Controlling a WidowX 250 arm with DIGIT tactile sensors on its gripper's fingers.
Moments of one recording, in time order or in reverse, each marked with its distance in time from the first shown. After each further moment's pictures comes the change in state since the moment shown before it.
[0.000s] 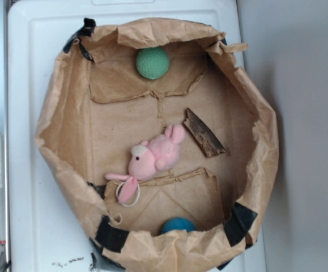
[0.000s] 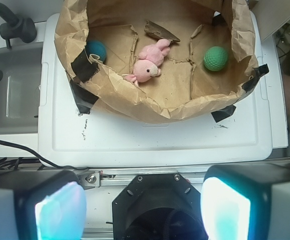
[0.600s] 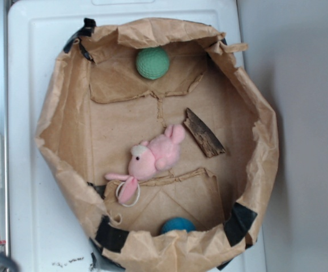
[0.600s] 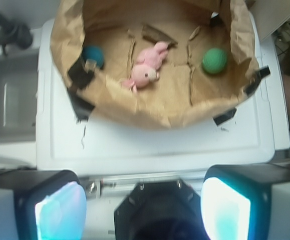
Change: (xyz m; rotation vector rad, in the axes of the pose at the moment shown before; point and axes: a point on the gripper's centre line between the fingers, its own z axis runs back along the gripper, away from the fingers) arm 0.024 -0.006 -0.018 0.008 0.008 0.051
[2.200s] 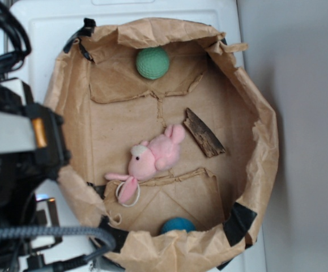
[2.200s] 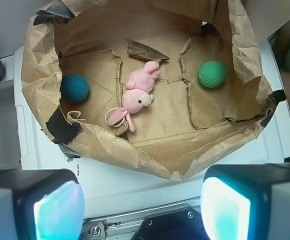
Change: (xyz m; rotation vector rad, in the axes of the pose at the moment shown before) arm 0.029 0.001 -0.018 0.031 -0.014 0.109
